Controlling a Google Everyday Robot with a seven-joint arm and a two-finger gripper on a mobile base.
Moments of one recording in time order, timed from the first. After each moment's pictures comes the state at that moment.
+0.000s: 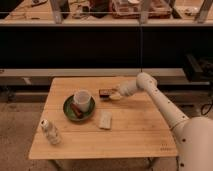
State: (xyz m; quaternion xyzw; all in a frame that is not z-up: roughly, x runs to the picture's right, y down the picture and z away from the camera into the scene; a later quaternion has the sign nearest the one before) arm 0.071 0.023 0.930 0.34 -0.22 -0.89 0.23
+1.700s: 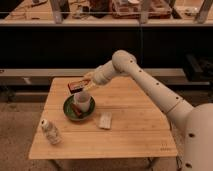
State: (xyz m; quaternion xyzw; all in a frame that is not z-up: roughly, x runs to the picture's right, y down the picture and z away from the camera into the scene) arm -0.097 -0.020 0.769 0.41 -0.25 -0.87 0.06
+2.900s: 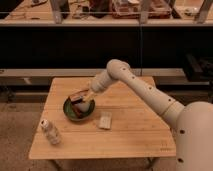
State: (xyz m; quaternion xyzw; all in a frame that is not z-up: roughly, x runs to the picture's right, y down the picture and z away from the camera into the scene) arm -0.104 0.024 0.808 0.38 -0.29 -0.88 0.05
